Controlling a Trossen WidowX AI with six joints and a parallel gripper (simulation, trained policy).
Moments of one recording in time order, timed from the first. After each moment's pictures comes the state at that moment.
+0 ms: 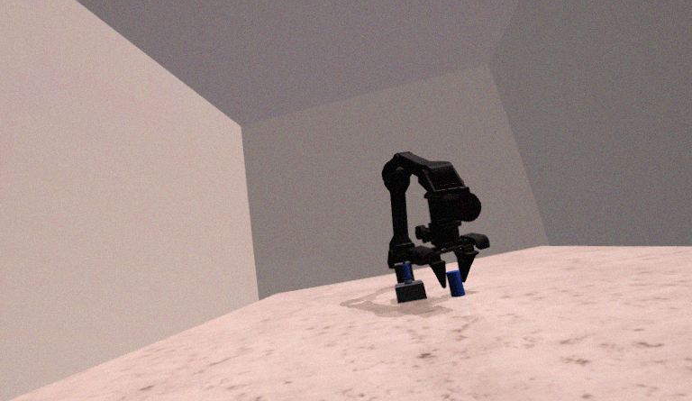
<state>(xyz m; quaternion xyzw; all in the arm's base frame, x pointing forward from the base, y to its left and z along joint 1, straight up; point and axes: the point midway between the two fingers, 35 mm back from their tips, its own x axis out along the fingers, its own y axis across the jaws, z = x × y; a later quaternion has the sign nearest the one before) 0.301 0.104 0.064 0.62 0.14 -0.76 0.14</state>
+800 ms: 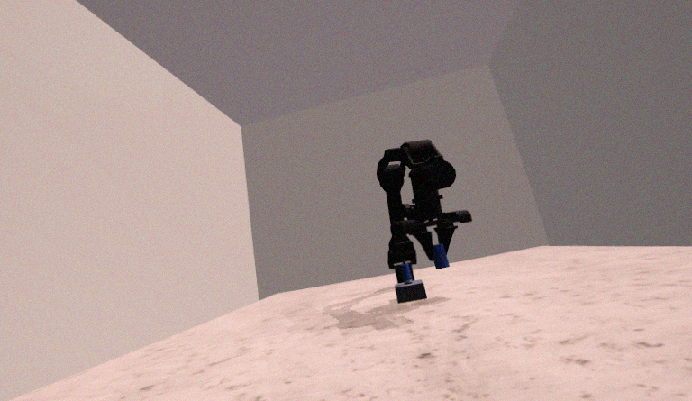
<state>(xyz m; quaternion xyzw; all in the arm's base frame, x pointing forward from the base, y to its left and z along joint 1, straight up) 0.303 0.081 0.127 0.66 0.14 -0.73 0.15</state>
